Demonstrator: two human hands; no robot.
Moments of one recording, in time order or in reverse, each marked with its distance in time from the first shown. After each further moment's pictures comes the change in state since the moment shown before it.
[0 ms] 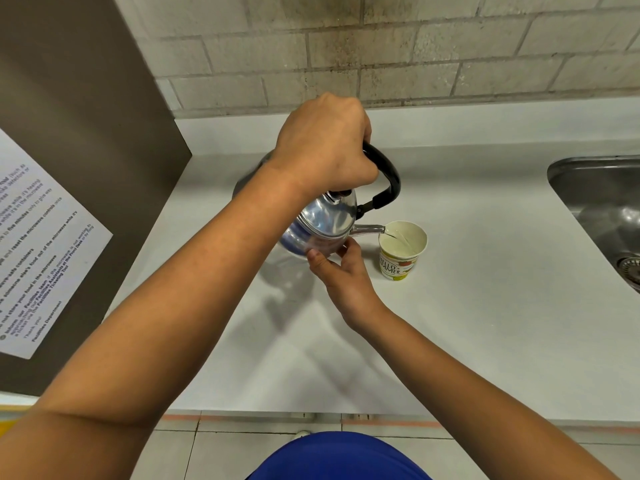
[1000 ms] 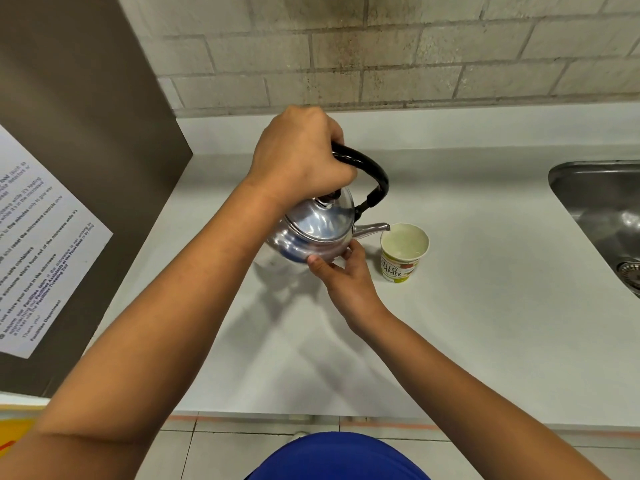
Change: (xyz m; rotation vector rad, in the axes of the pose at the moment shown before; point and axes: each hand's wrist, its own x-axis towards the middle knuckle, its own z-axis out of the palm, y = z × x) left_hand -0.011 -0.029 0.010 -0.195 0.091 -0.081; right_hand 0.002 0.008 -0.002 -0.021 0.084 0.018
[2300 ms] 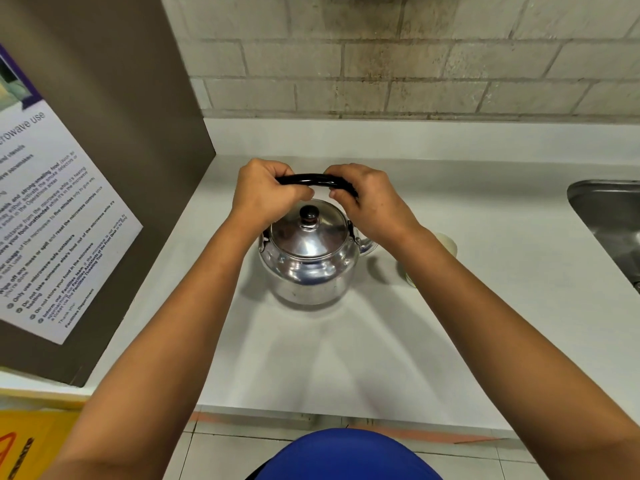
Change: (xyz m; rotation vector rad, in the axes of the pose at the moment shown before) left_hand -0.029 -0.108 0.023 -0.553 0.110 -0.448; right_hand 0.063 -0.085 0.019 -0.933 -0.176 -0.625
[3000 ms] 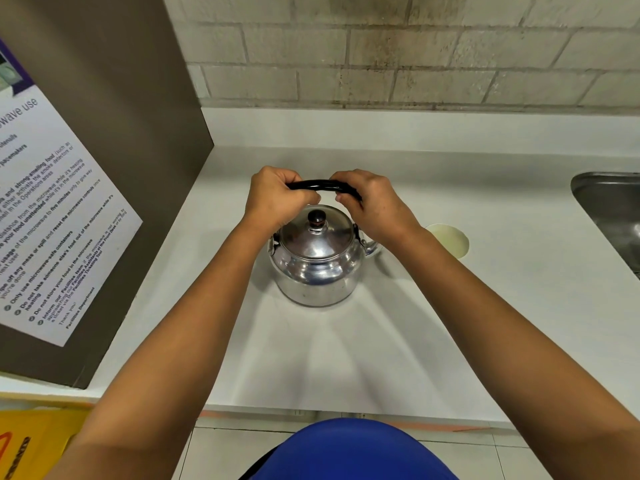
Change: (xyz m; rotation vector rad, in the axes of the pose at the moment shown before) left_hand 0.011 -0.032 0.012 -0.045 -0.061 -0.068; right_hand 0.002 0.017 0.025 -0.038 -0.044 0.065
